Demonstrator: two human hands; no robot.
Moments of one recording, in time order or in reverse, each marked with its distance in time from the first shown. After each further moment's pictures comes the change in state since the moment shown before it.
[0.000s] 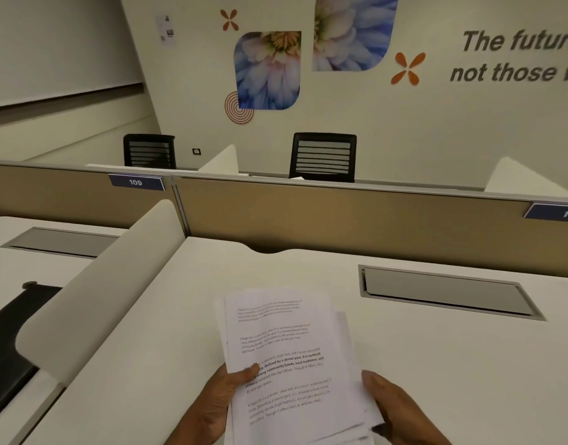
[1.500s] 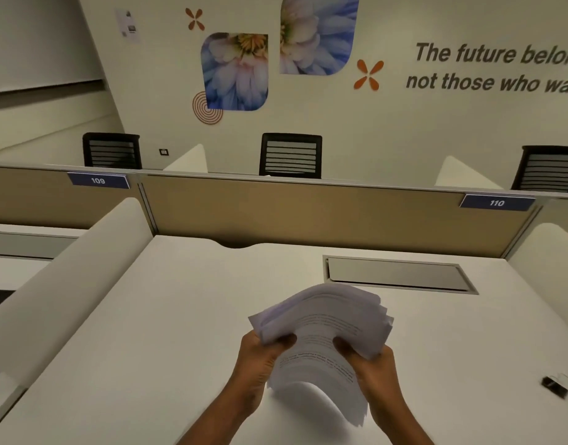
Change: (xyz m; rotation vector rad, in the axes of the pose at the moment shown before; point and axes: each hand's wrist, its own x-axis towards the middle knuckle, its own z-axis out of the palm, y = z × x) left_hand -0.036 -0.009 0.121 0.261 -0.089 0.291; right_hand -0.049 -0.004 0.003 -0.025 0.441 -0.590
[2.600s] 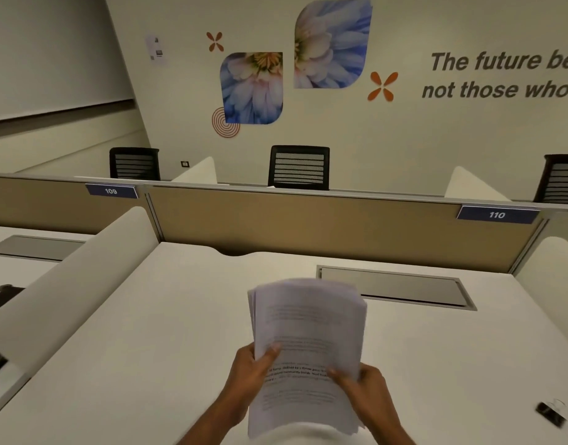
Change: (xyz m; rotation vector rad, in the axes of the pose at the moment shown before) left_hand -0.012 -0.016 0.057 0.155 0.110 -0.097; right_hand 0.017 0.018 -0.076 -0.356 -0.196 0.086
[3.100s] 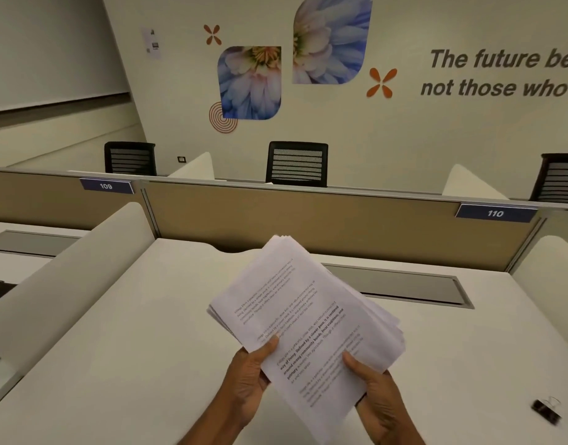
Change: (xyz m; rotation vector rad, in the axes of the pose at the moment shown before) left_hand 0.008 -0.003 0.010 -0.623 0.010 -0.136; right_hand -0.006 -0.019 0.001 0.887 0.035 0.168
